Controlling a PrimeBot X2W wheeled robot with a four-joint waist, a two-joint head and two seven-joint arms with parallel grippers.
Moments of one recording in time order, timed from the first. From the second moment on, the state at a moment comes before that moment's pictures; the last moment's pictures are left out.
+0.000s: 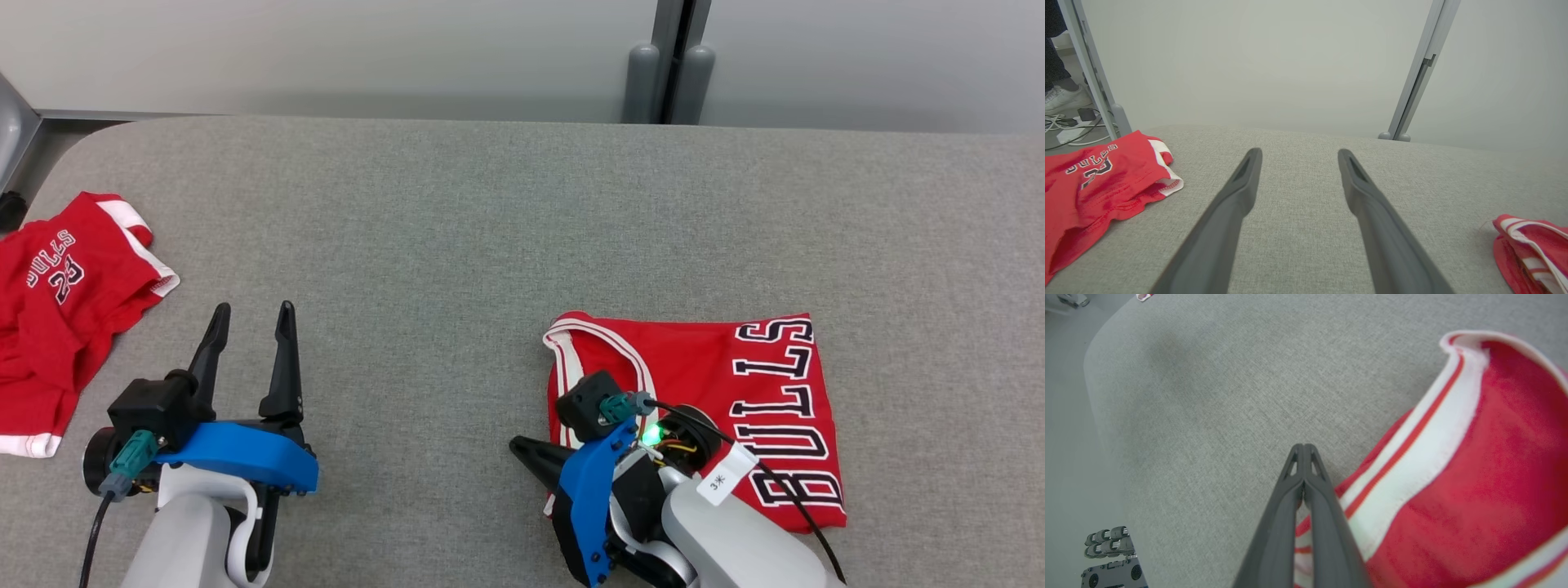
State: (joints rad) left arm -0.29 0.19 -0.14 0.45 -0.35 -0.12 -0.26; right arm -0.50 -0.05 0.72 0.55 0.42 0.13 0.28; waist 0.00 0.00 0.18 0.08
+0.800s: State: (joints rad) left arm -0.16 0.20 -0.03 0.37 -0.33 -0.09 -0.26; right arm -0.27 -0.13 0.15 0.25 0.31 0.13 -0.09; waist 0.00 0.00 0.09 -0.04
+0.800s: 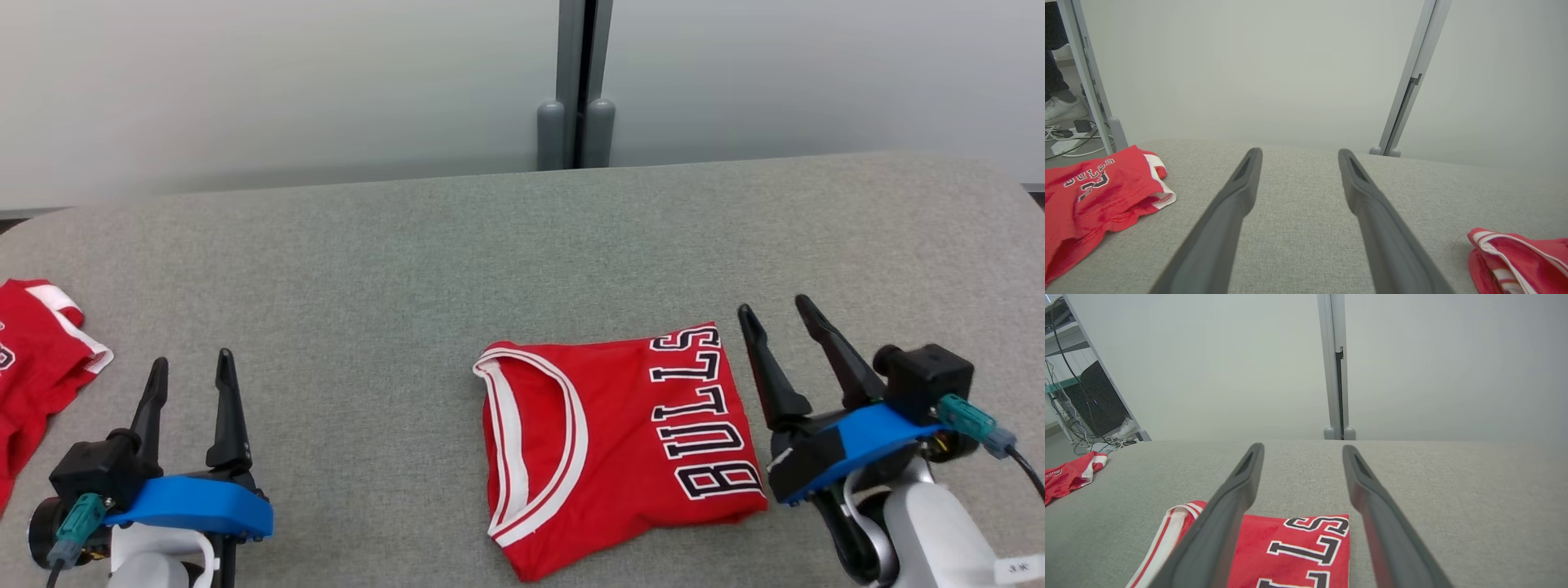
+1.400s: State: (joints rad) left arm -0.07 0.17 -0.02 0.38 -0.30 -0.08 -0.26; right arm -0.12 -0.15 0.02 0.19 0.29 0.13 -0.01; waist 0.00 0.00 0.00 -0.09
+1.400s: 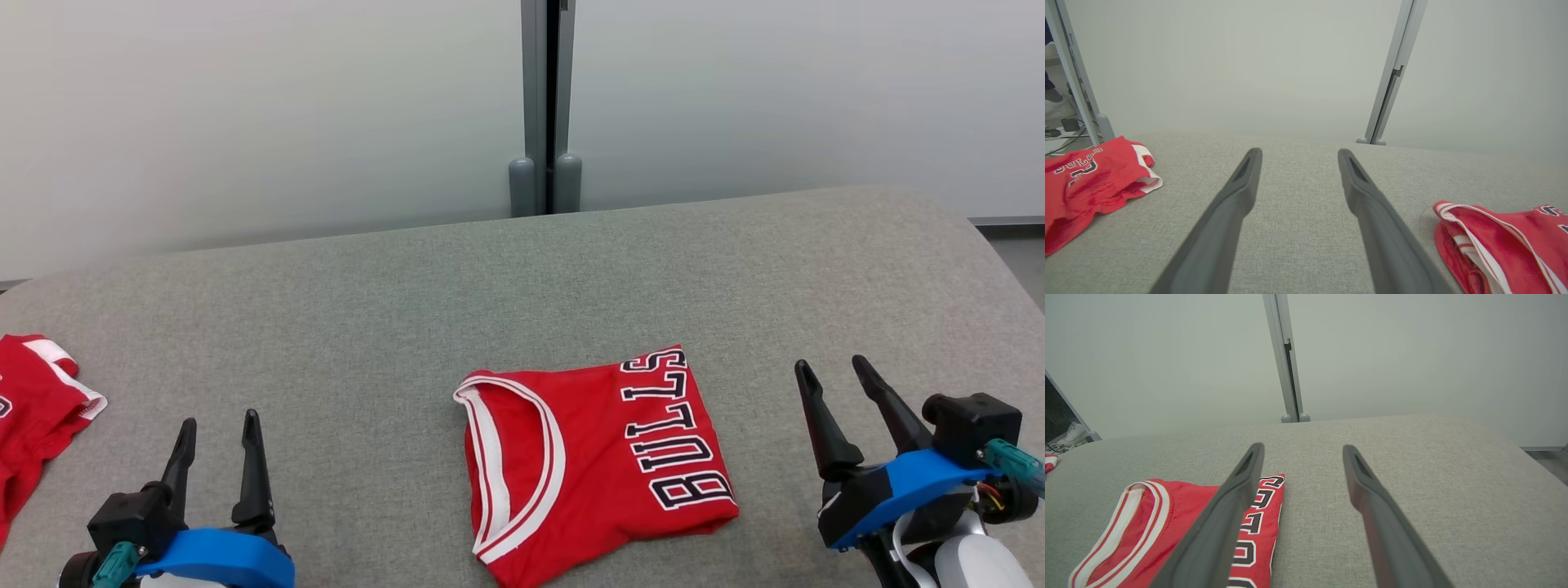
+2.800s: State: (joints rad) left arm -0.21 0.19 -0.11 0.39 -0.30 -0.10 -0.26; right arm -0.35 -0.05 -0.06 0.43 0.15 0.13 0.63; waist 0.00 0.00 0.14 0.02
